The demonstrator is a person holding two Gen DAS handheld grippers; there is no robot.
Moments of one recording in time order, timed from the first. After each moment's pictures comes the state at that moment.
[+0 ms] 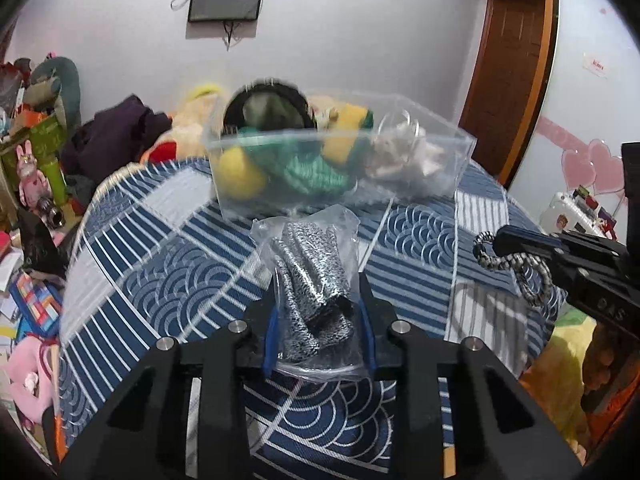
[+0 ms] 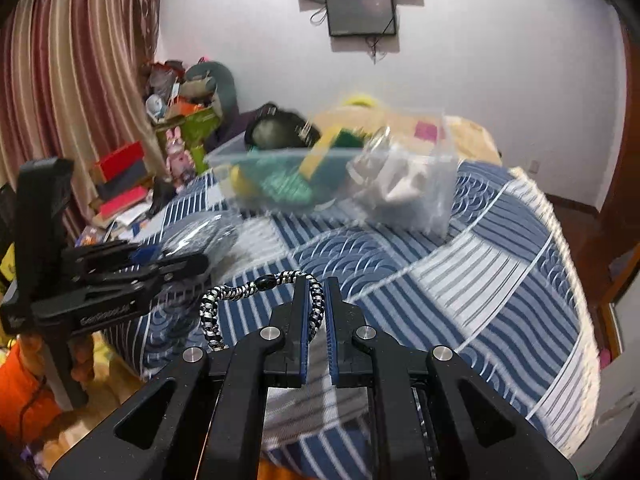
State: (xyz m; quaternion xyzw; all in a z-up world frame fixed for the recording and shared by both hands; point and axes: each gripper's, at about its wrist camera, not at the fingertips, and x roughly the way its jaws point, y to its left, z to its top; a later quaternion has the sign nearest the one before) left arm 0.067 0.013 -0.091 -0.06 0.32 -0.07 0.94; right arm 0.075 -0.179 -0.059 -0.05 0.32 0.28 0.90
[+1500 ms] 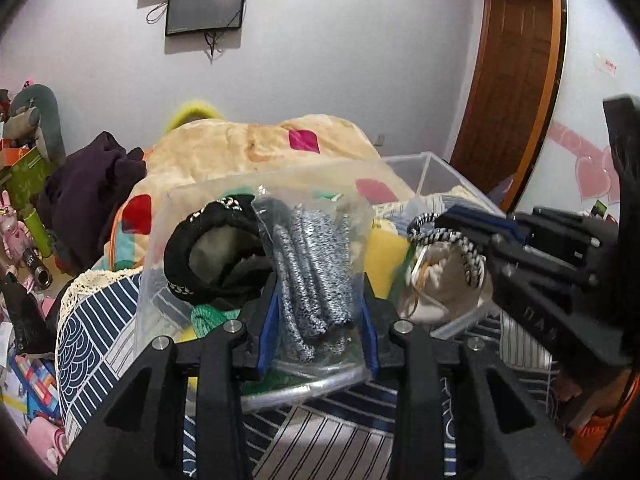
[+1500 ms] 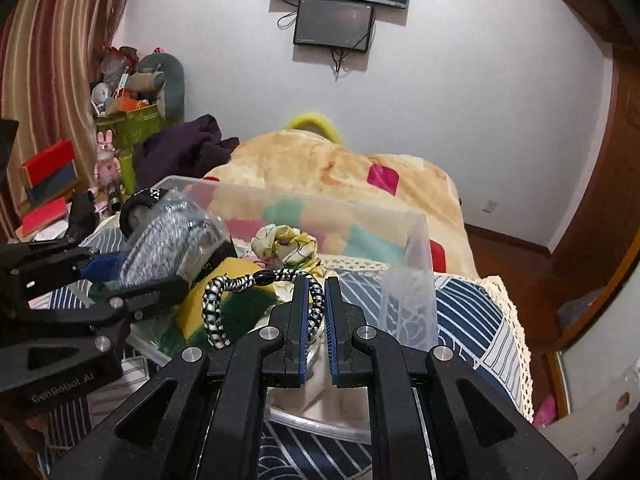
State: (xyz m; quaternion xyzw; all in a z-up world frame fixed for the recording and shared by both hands) left arm 0.218 0.004 -0.055 -0.03 0.32 -0.07 0.94; right arm 0.197 -0.136 -0.028 -0.13 0.30 0.19 0.93
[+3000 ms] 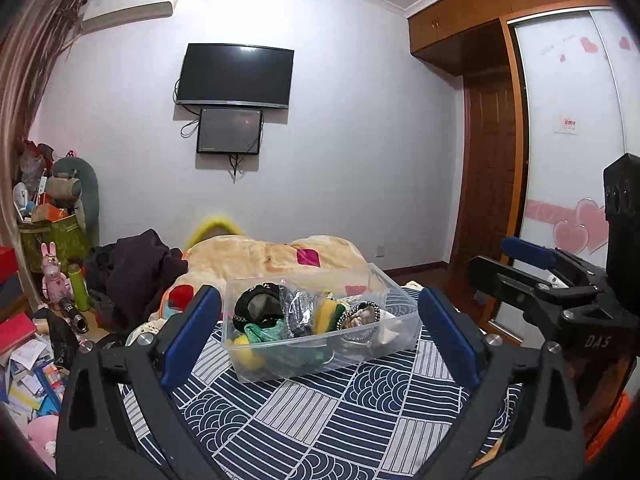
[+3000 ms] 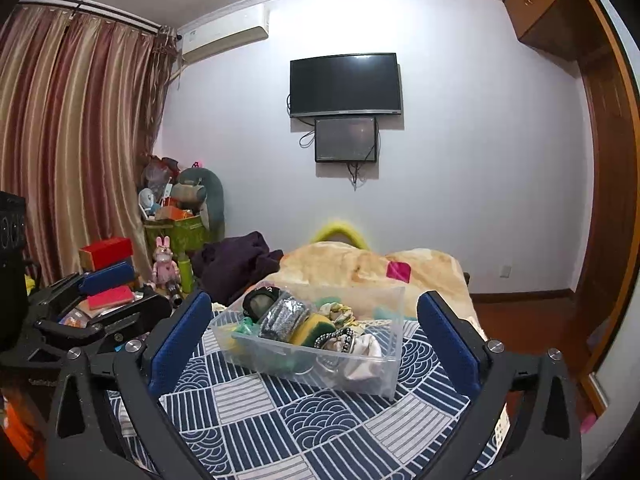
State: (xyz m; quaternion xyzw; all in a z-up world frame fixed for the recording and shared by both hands) left arm 0.021 -0.006 0.026 -0.03 0.10 -0.04 0.99; right arm 0.060 -0.180 0.034 -0.03 0.11 0.25 0.96
